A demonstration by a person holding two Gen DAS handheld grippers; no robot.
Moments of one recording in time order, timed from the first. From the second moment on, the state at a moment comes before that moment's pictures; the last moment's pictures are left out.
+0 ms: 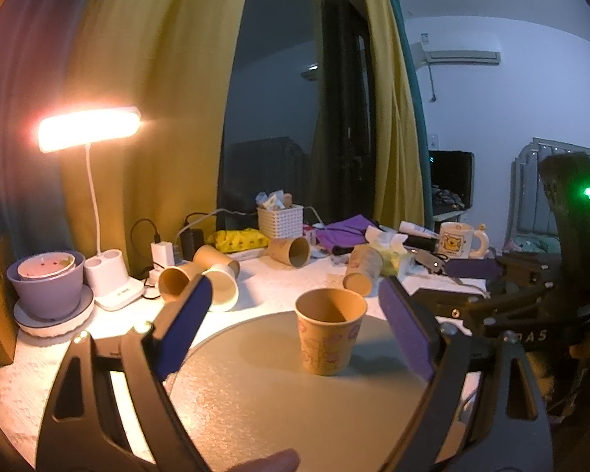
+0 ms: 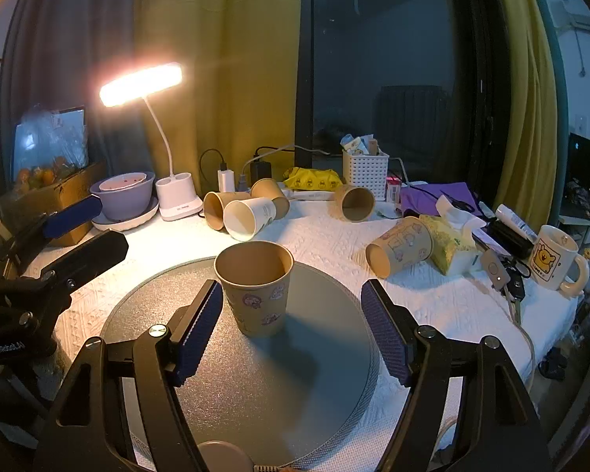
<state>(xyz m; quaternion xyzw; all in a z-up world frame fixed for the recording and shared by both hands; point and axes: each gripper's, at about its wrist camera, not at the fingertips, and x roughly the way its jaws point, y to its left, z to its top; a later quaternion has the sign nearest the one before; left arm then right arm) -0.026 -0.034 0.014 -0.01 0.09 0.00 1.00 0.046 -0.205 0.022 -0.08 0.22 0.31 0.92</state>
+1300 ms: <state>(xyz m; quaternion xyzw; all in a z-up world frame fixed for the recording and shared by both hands) -0.025 -0.036 0.013 -0.01 0.08 -0.01 1.00 0.046 -0.205 0.022 -0.08 0.22 0.31 0.92</state>
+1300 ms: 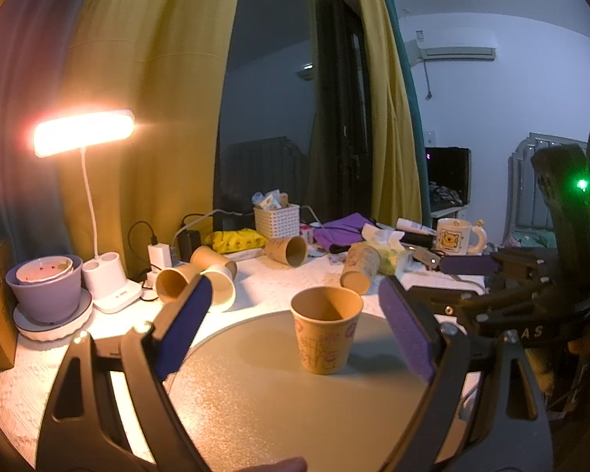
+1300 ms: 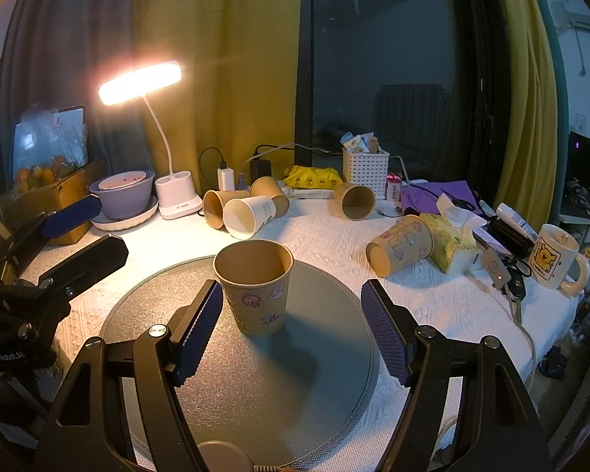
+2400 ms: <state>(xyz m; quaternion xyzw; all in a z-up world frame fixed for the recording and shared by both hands) -0.026 -0.037 0.012 0.00 0.08 -0.01 1.00 0.047 -0.205 0.022 -0.08 0.22 0.31 0.92</state>
